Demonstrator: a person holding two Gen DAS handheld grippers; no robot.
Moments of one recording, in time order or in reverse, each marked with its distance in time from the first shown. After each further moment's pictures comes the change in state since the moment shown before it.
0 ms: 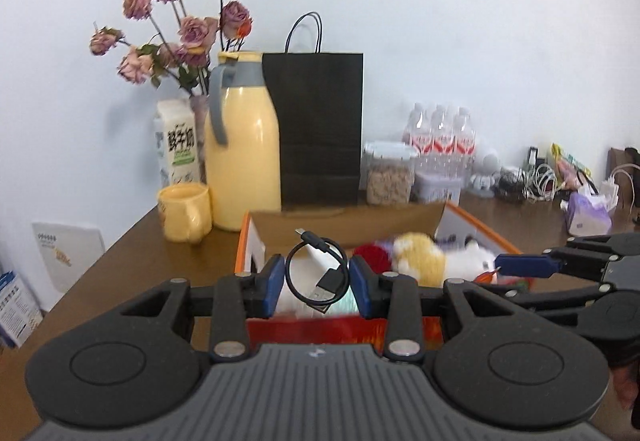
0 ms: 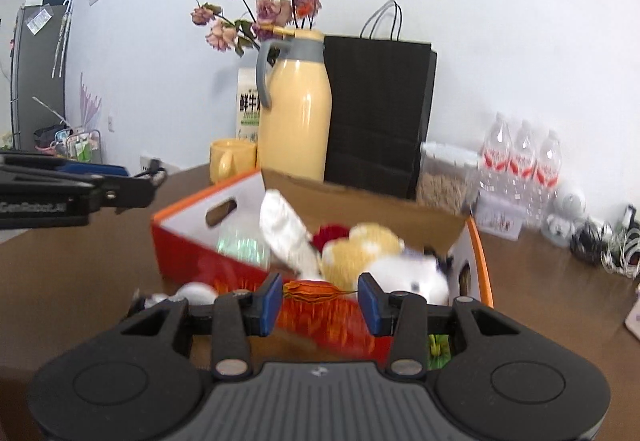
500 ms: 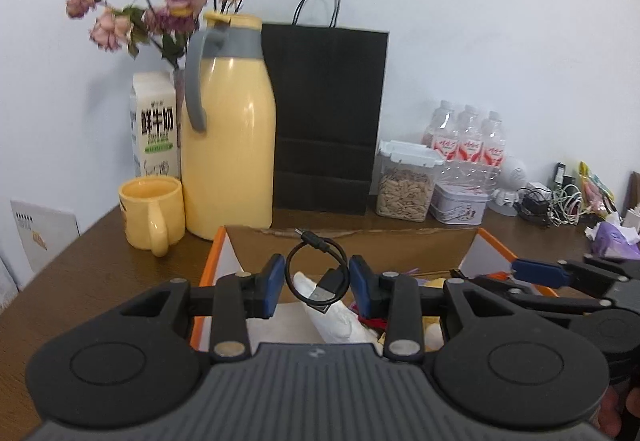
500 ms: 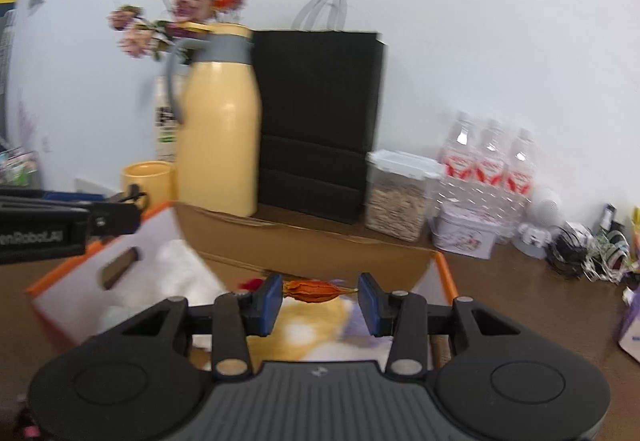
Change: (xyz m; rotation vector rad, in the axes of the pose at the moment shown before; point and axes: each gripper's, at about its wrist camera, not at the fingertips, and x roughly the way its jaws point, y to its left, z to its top) left arm 0.111 0.003 0.018 -0.083 0.051 -0.001; right arm 0.094 -0.046 0.023 0.099 0.013 -0.177
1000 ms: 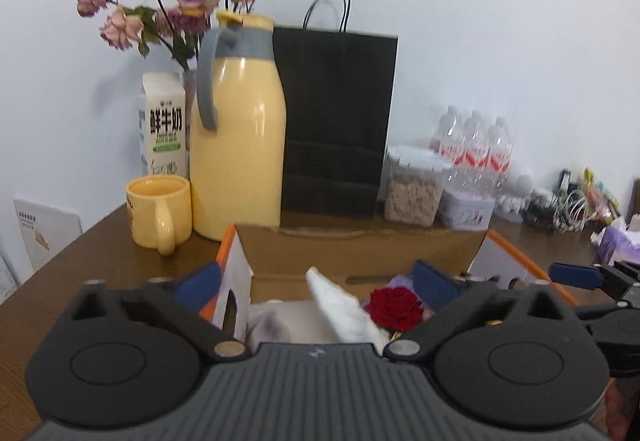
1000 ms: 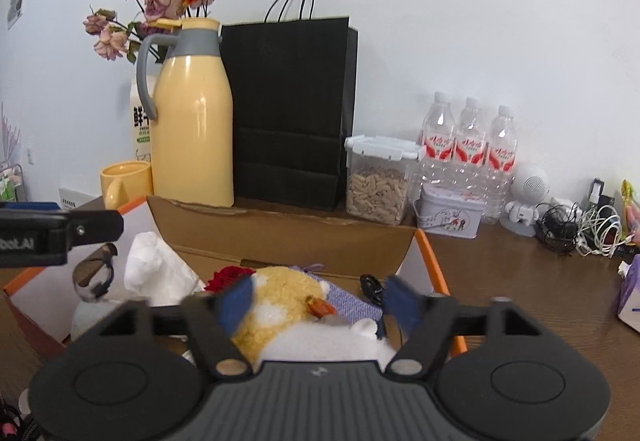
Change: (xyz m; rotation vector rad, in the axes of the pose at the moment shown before) left arm -0.006 0.008 -0.011 -0.014 -0.058 0.013; right arm -0.007 -0.007 -0.014 0.038 -0.033 -0.021
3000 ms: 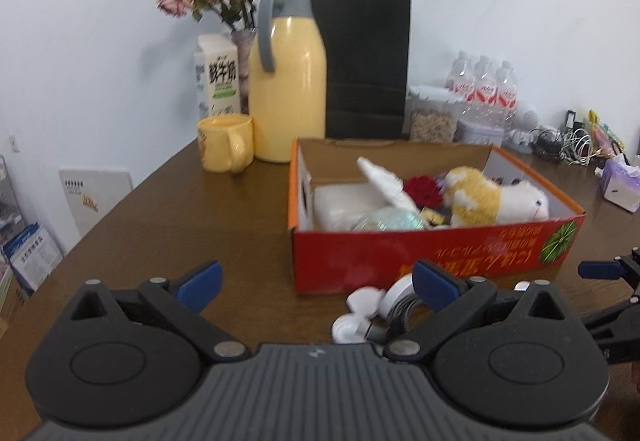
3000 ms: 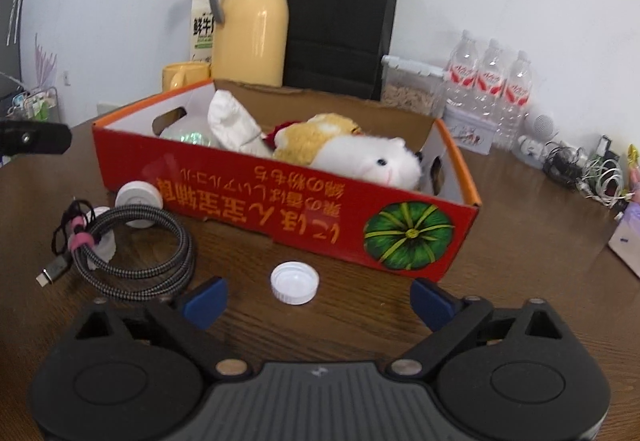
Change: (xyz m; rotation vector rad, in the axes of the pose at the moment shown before) left arm -0.103 0.030 -0.047 0.047 0.167 0.088; right arm -0.072 0.016 -0.076 -0.104 0.234 0.084
